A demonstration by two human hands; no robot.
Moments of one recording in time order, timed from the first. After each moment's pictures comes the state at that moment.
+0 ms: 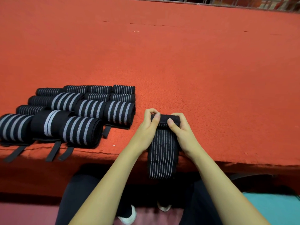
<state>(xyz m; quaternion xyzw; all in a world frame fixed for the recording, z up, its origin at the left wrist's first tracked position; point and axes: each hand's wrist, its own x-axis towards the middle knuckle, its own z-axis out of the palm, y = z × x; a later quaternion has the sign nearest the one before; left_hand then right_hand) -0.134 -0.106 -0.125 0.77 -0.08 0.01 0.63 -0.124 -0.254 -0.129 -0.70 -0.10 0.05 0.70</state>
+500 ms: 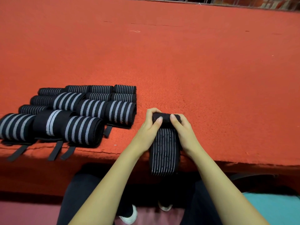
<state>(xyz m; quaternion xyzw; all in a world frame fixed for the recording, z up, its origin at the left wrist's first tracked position) -0.135 -0.105 -0.127 0.76 -0.11 0.01 0.64 -0.124 -0.249 -0.125 -0.71 -0.05 0.04 0.70</state>
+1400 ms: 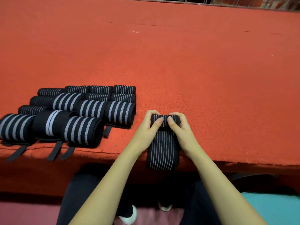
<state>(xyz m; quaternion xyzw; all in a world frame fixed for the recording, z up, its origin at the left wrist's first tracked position) -0.131 -0.103 -0.133 0.77 -0.09 0.03 0.63 -0.129 -0.250 -0.123 -0.70 -0.08 0.04 0.71</state>
